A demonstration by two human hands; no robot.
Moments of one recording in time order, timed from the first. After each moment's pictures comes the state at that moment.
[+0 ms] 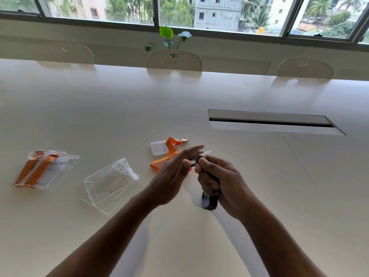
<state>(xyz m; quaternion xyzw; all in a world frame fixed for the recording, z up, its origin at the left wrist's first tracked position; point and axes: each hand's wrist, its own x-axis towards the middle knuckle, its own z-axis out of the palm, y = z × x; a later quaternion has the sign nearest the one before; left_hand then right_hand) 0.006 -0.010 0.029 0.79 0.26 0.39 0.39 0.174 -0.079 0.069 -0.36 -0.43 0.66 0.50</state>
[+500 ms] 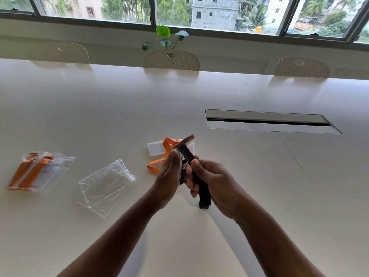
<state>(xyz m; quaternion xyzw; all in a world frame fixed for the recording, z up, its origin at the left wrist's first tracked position) 0.028 -0.021 0.036 0.55 0.27 0.44 0.66 0.165 -0.076 0.072 -0.43 -0.47 0.62 0.45</state>
